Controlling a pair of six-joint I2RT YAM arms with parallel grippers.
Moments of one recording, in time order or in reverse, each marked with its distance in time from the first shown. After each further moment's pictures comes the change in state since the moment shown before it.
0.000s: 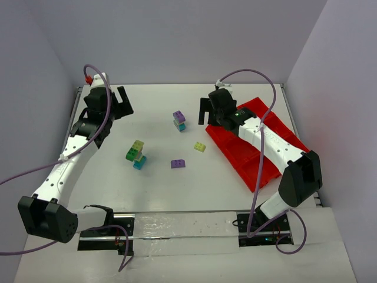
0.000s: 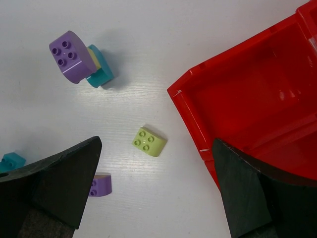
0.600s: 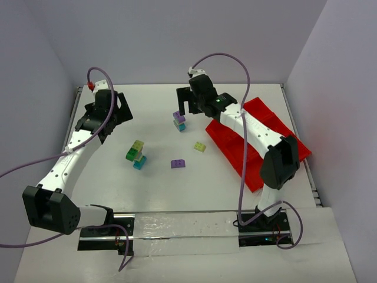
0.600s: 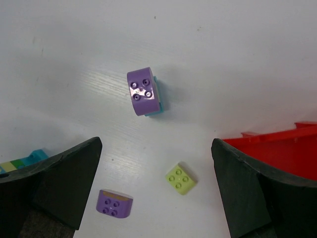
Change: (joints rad) left arm -0.001 0.071 0.017 -0.160 -0.099 -0.082; right arm 0.072 0.239 0.335 -0.005 -0.091 -0.171
